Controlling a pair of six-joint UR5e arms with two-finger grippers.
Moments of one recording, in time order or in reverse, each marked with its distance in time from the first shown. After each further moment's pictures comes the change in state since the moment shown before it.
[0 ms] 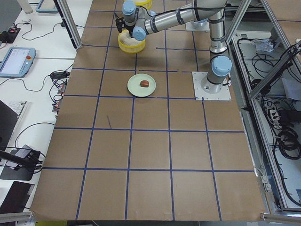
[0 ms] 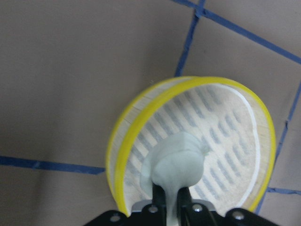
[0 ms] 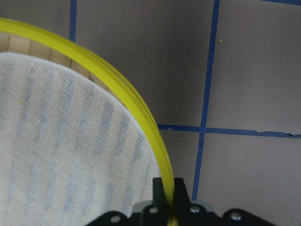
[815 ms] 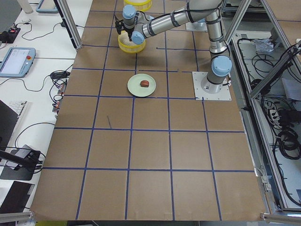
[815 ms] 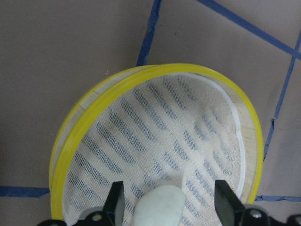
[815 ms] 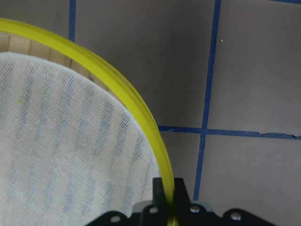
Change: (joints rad) left arm -0.011 -0.036 0.001 0.119 0.031 -0.007; right arm -0.002 0.006 -0.001 -0.003 0.011 0.011
